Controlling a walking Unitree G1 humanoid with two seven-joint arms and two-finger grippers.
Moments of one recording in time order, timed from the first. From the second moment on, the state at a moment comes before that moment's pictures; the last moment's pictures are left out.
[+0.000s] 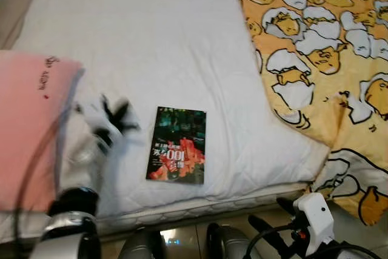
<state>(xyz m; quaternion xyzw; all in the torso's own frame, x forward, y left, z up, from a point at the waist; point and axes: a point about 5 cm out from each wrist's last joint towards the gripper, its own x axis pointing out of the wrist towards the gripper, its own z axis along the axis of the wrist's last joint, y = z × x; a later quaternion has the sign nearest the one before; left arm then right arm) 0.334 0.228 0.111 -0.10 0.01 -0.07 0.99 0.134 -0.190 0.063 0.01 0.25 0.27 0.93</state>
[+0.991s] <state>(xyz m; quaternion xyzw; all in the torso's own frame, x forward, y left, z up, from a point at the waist) 0.271 0.153 0.155 0.09 -0.10 -0.09 0.99 0.205 -0.149 0.046 0.10 0.19 0.18 0.96</state>
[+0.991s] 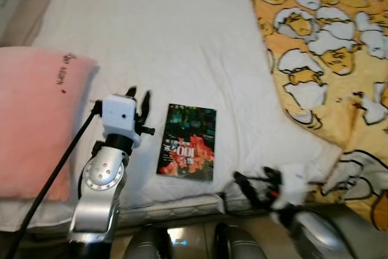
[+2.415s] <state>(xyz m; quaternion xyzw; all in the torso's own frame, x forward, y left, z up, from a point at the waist) 0.177 0.159 0.121 0.08 0.08 -0.25 0.96 0.217 -0.088 0.035 0.16 0.18 0.20 0.95</state>
